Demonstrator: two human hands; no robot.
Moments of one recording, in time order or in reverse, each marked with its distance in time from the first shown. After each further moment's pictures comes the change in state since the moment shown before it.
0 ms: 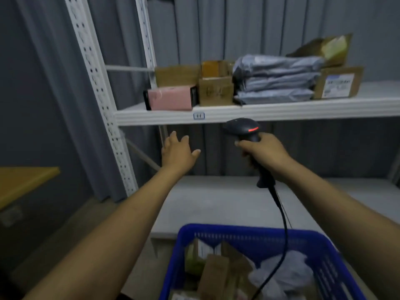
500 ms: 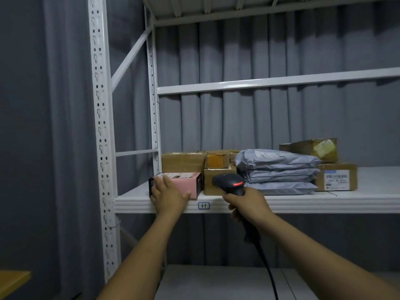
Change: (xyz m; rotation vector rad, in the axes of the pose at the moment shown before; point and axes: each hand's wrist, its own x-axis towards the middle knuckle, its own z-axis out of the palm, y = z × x) left_hand 0.136 -0.008 -0.046 -0.143 0.289 -0.192; right_hand 0.083 -0.073 0.029 0.042 0.011 -0.082
